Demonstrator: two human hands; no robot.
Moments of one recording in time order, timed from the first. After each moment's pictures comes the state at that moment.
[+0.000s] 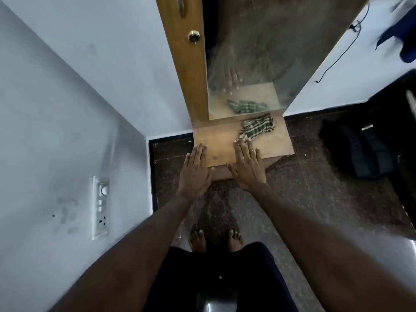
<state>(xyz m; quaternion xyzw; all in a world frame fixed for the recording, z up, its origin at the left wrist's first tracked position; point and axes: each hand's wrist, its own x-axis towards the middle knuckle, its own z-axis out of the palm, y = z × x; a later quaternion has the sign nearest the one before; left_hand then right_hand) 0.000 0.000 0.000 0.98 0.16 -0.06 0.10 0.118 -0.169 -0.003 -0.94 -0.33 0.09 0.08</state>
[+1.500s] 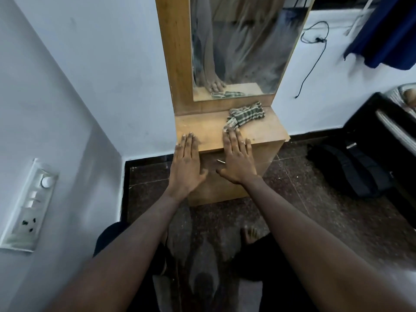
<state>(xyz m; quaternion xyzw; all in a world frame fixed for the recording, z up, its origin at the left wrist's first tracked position) -0.001 -0.025 -0.126 0.98 0.16 0.11 0.04 0.111 -0.182 -0.120 -0.93 -0.36 -0.03 0.07</state>
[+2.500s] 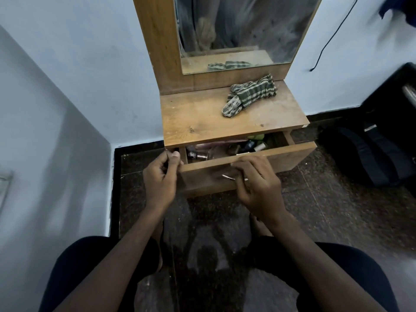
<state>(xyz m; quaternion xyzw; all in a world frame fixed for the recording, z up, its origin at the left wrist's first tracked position) -0.029 -0.020 -0.162 0.77 0.26 0.30 0.50 0.065 -0.243 -0.142 -0.82 -0.40 -0.20 0.34</state>
